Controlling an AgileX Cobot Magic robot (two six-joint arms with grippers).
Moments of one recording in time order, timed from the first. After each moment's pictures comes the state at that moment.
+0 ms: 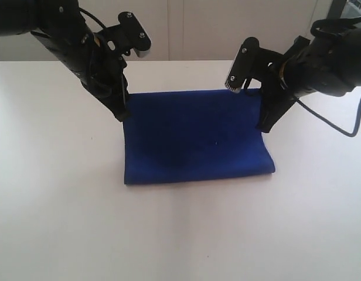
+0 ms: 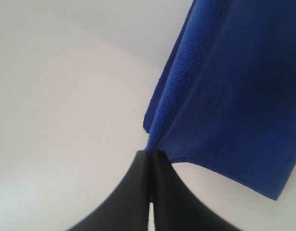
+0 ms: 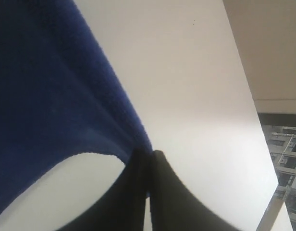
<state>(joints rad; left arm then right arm) -0.52 1.77 -1.42 -0.03 0.74 0.66 0.36 1.73 -1.09 -0.76 0.34 -0.16</state>
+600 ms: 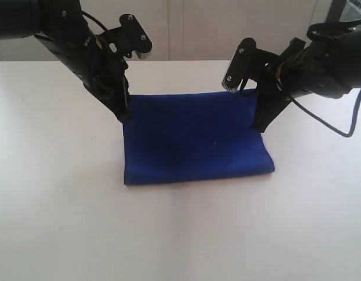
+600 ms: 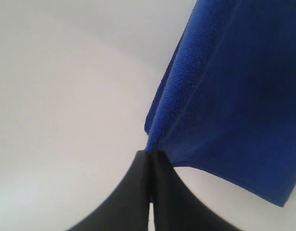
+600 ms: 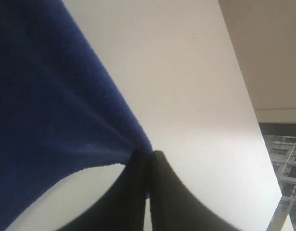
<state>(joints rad) -0.52 1.79 -1.42 -0.03 0.72 0.66 0.36 1.74 -1.09 -0.76 0.29 -0.14</state>
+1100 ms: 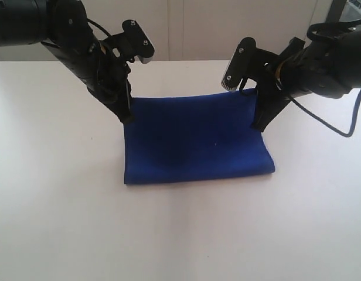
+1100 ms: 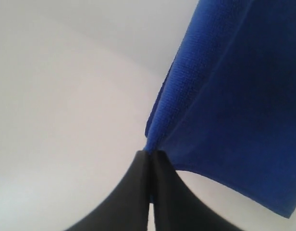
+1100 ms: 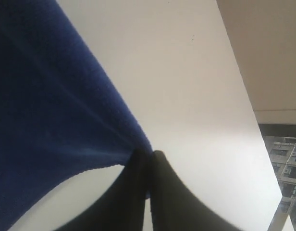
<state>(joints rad) -0.52 1.81 -1.42 -0.03 0.69 0.65 0.36 1.74 -1.09 -0.76 0.28 -0.14</state>
